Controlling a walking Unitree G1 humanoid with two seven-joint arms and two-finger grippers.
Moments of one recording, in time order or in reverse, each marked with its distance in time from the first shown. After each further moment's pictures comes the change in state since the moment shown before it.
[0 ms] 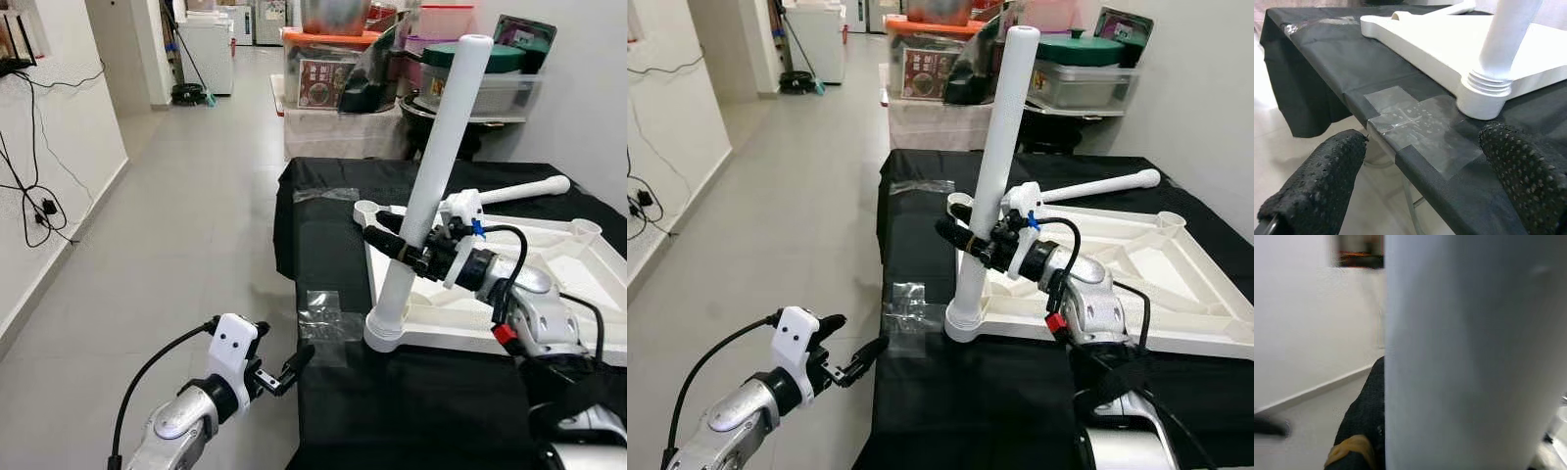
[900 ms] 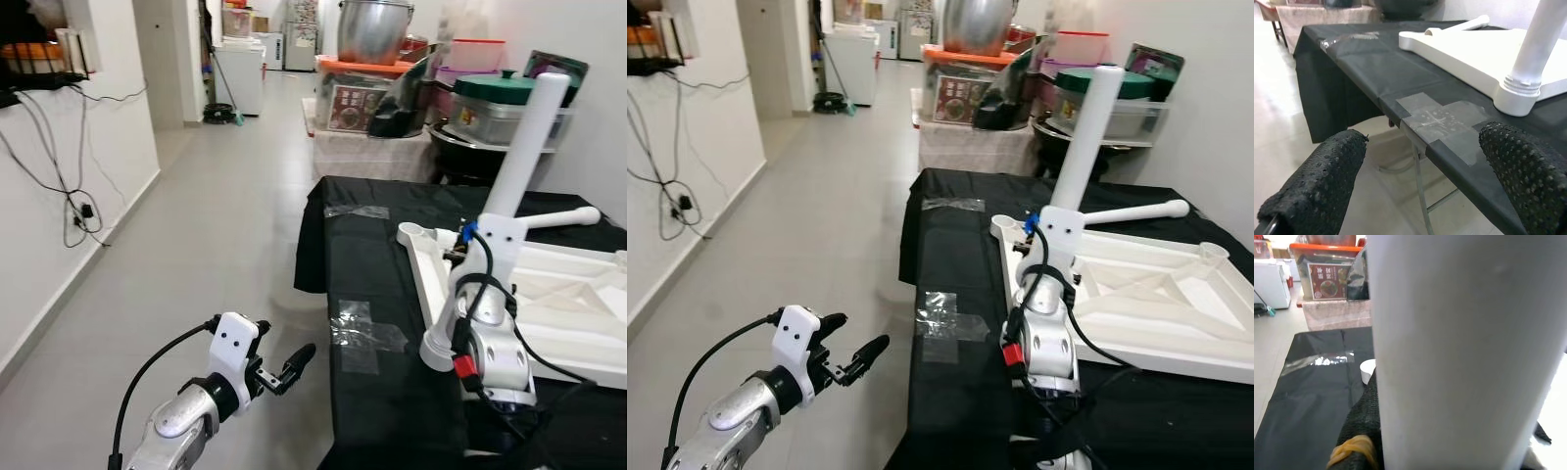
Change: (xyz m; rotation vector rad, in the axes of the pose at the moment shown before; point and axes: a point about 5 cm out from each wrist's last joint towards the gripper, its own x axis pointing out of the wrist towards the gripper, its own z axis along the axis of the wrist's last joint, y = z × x) left arm 0.002 -0.003 0.001 -0.008 -0.008 -0.006; right arm -0.027 -0.004 -0.011 0.039 0.085 -1.134
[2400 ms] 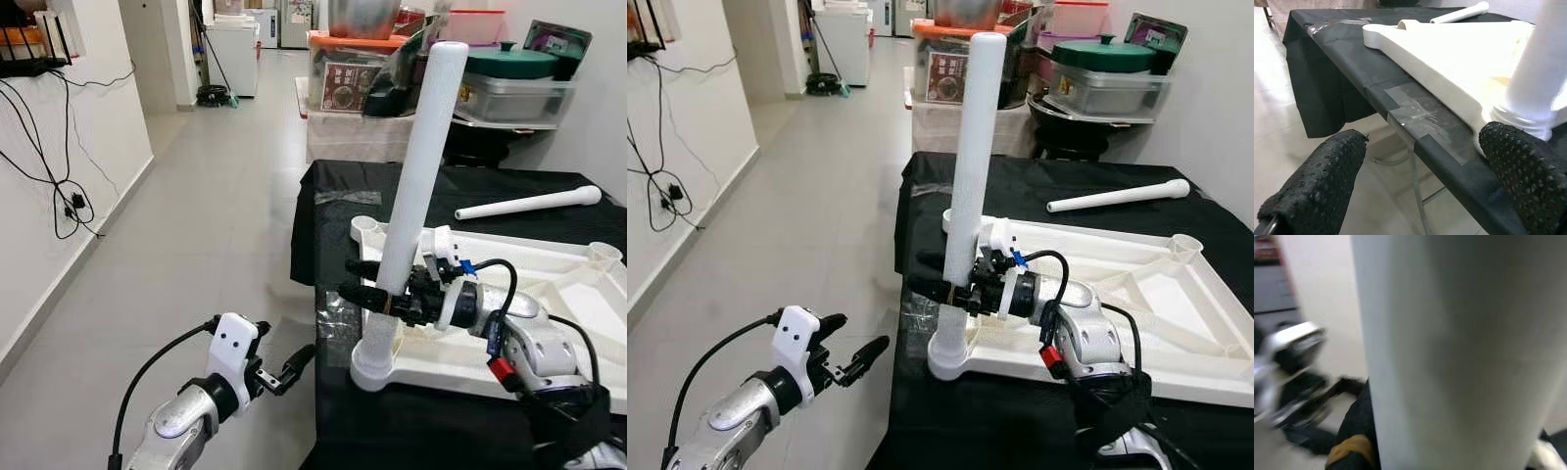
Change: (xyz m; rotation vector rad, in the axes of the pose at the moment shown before) left arm -0.002 0.002 -0.001 0.010 0.008 -0.001; right arm -0.024 0.029 -0.011 0.038 -0.004 1.553
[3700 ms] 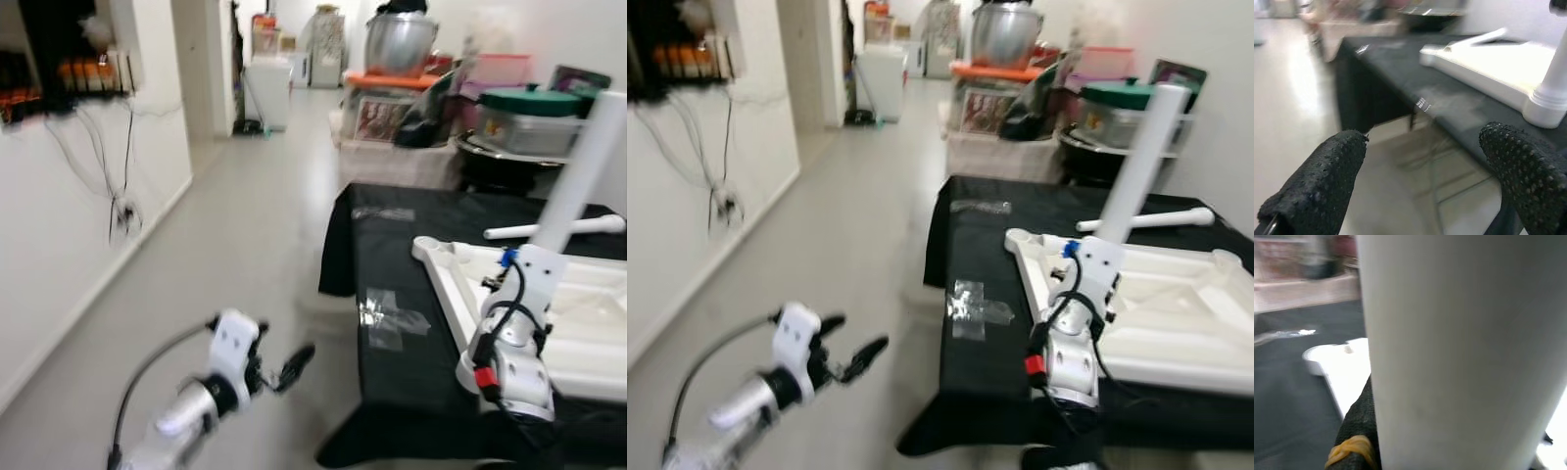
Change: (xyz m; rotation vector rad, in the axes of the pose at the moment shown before) left arm -0.001 -0.002 -0.002 -0.014 0.003 0.013; right arm -0.062 -0.031 -0.025 0.088 0.124 -1.732
